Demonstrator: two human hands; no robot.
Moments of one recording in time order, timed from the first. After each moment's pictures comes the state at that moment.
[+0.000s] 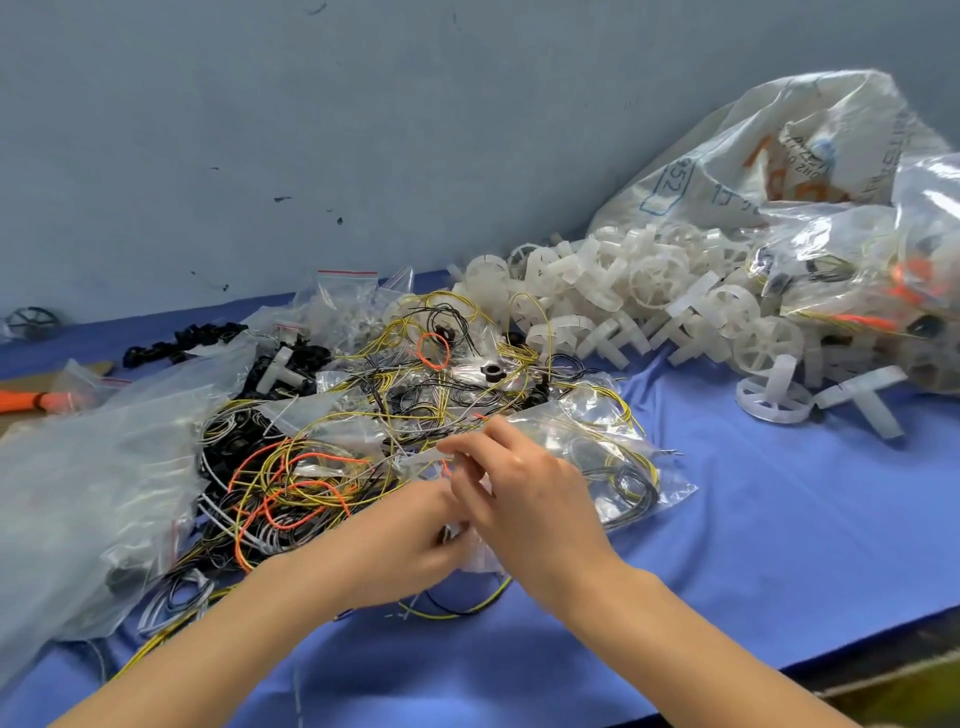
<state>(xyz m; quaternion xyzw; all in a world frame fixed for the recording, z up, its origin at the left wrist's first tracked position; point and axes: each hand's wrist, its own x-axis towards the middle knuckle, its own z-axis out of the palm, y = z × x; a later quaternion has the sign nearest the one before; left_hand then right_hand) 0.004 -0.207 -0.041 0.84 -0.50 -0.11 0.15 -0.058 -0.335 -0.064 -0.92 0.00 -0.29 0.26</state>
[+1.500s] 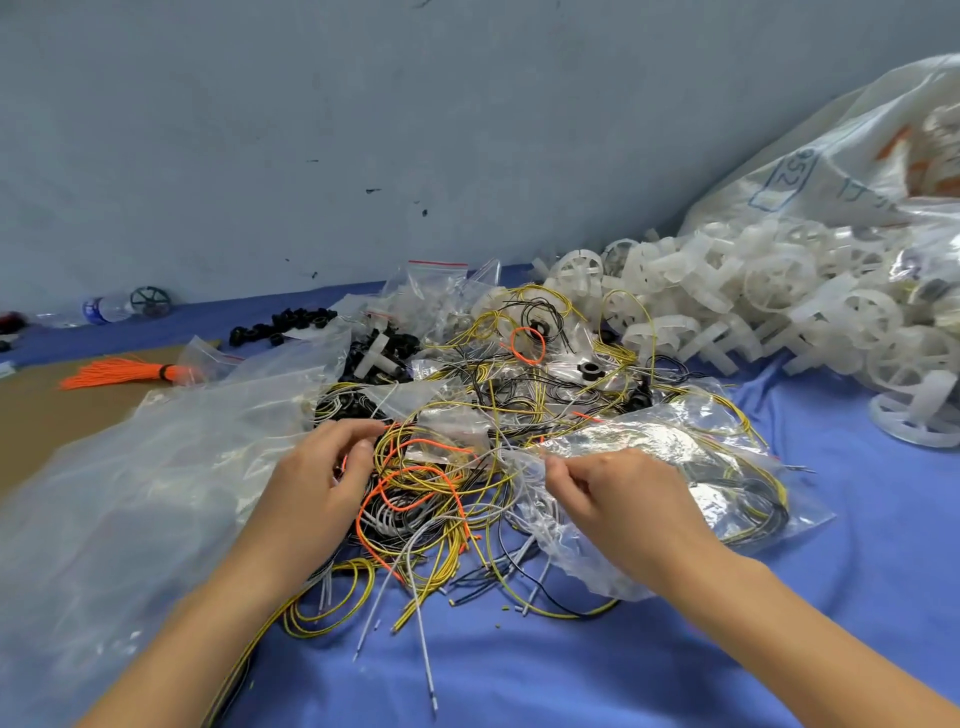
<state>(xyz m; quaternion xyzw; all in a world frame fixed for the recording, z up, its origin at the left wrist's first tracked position) 0.067 -0.071 -0.058 0.89 -0.23 0.15 0.36 -0.027 -0.333 -0.081 -0.97 0.01 -0.22 0.13</state>
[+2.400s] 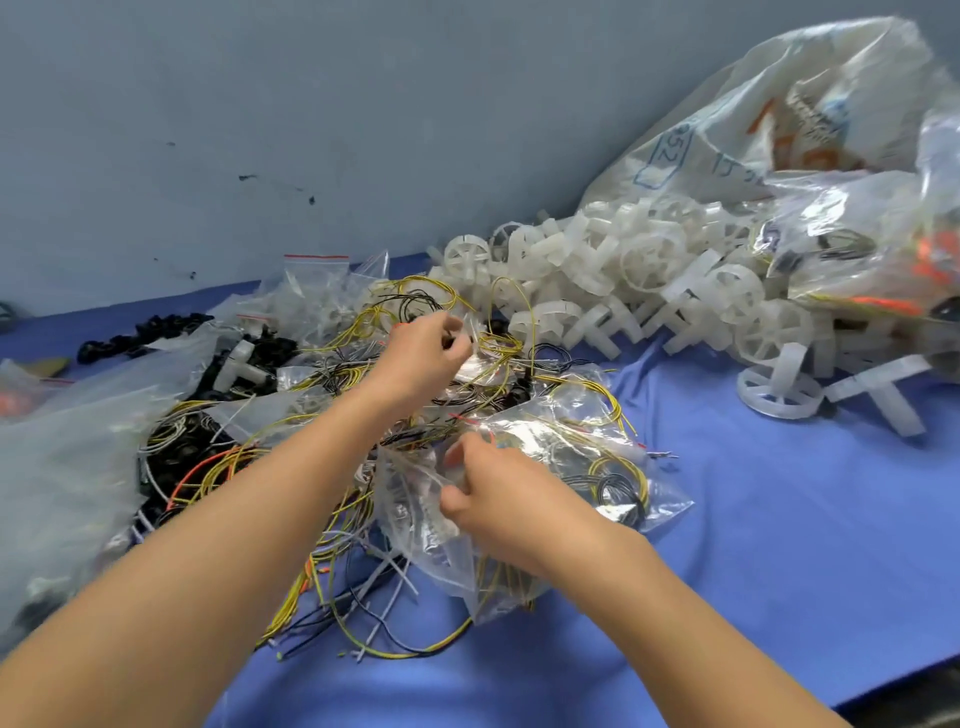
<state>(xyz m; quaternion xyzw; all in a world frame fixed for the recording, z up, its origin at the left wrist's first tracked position) 0.146 -0.318 -0.040 0.91 -0.30 0.04 0.29 -0.022 -0.372 -0.067 -0.95 0.05 0.01 0.32</state>
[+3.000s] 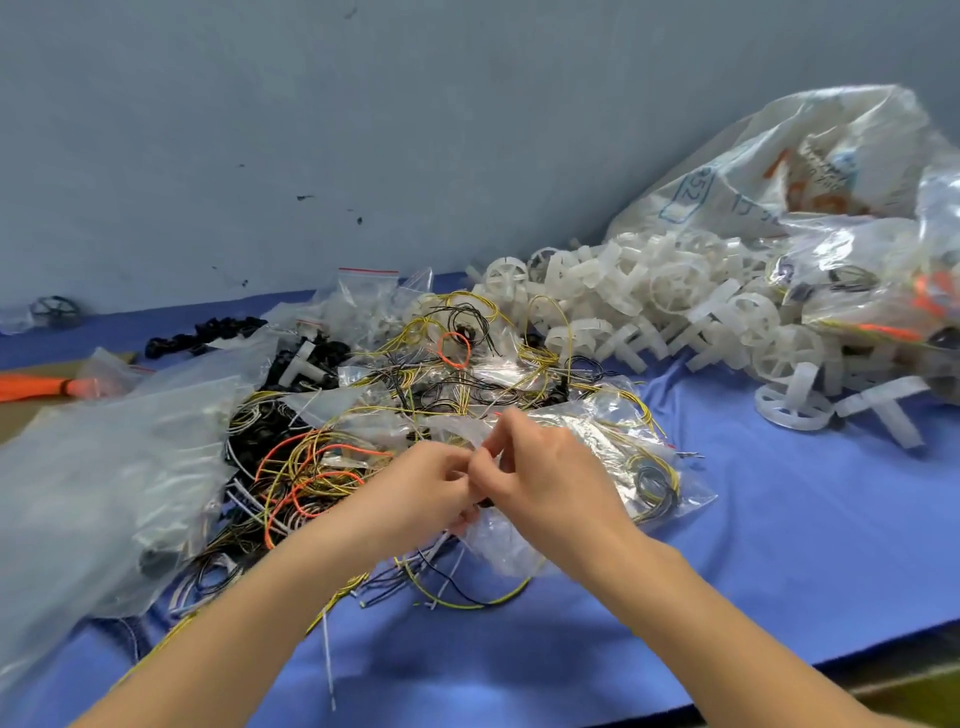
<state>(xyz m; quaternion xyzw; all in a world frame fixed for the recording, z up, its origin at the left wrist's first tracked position) 0.023 -0.206 -0.045 0.84 -0.31 -0.20 0.40 -0.042 -0.338 -0.057 -0.93 0.08 -0.19 0.31</state>
